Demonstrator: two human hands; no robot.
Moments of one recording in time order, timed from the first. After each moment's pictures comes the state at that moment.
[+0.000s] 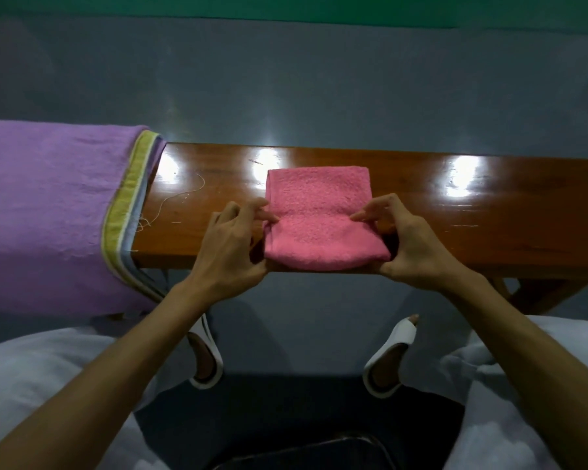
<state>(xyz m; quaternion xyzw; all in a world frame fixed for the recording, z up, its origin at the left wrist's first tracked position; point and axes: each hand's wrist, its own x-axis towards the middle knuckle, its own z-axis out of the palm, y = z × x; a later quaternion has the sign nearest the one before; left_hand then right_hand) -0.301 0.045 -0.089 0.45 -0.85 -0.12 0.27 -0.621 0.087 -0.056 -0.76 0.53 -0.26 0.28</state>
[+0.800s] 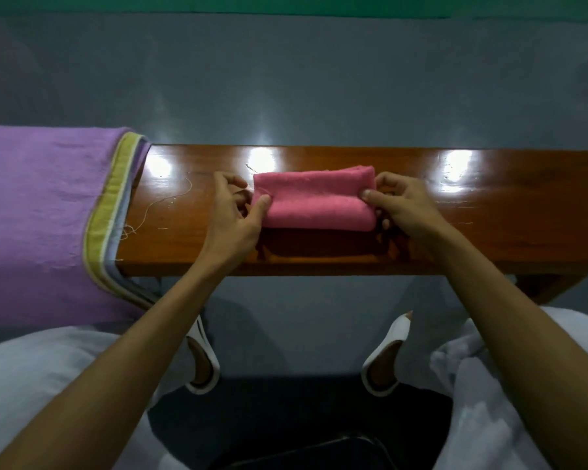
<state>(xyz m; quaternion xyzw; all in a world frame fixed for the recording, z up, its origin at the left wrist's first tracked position) -0.339 0.014 -0.070 0.53 -0.62 -0.40 0.42 -0.619 0.044 -0.035 -0.52 0.64 -0.37 0.43</state>
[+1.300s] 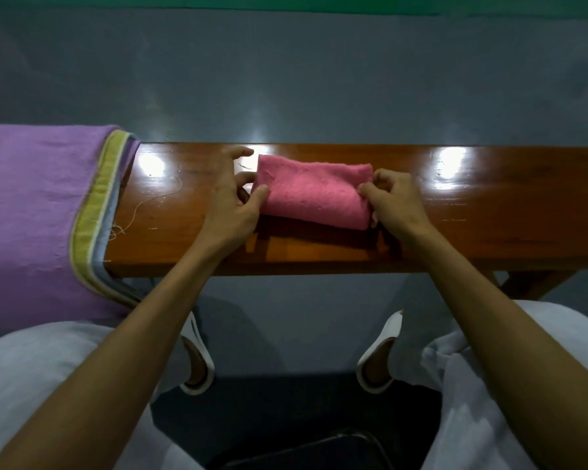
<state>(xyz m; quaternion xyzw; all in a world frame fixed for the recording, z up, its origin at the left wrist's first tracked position) -0.348 -0.005 -0.064 0.50 -0.67 -0.38 0.40 -0.611 0.036 -0.043 -0.53 0.72 -0.35 0.28</state>
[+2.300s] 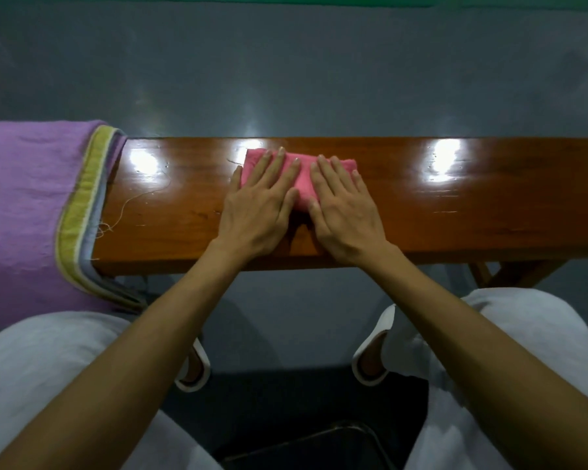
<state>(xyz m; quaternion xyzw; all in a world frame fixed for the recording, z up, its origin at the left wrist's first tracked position) -0.386 -0.004 -0.082 0.50 -0.86 -0.03 0.12 -0.566 0.045 -0.075 -0.75 0.65 -0.10 0.04</state>
